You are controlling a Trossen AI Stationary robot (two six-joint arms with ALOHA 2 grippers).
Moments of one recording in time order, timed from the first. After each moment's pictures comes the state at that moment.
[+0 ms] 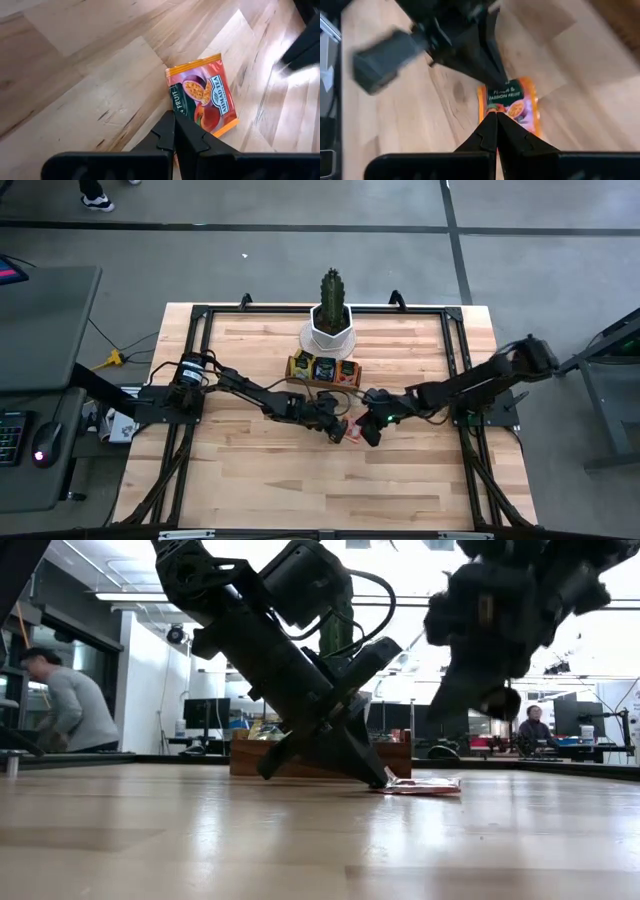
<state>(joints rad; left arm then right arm) -0.16 2.03 1.13 0.18 -0.15 -0.99 0.21 1.48 0.62 0.10 0.07 0.79</state>
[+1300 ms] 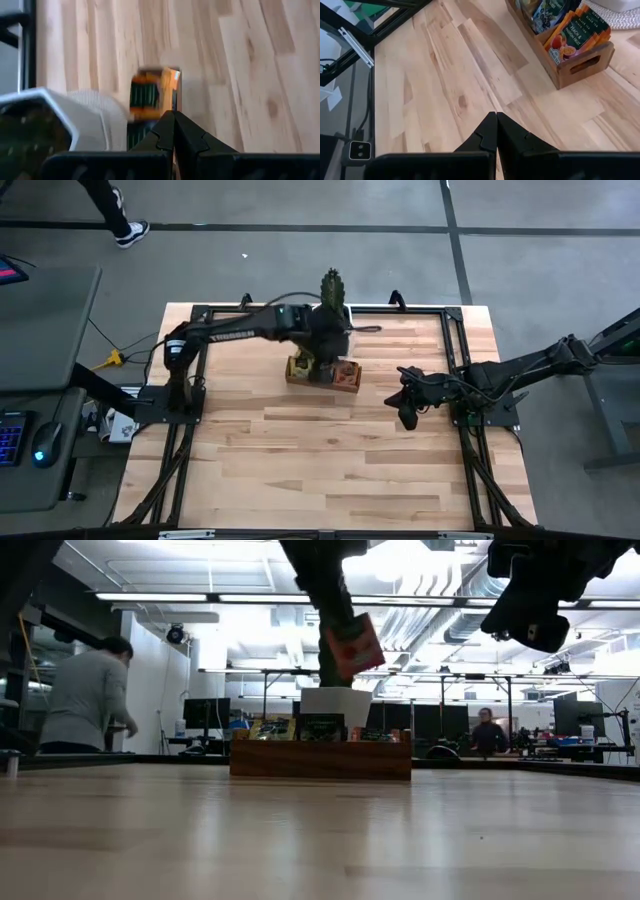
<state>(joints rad) 0.17 1.91 1.95 -1.01 0.06 0.31 0.23 0.89 0.62 -0.38 0.20 0.76</state>
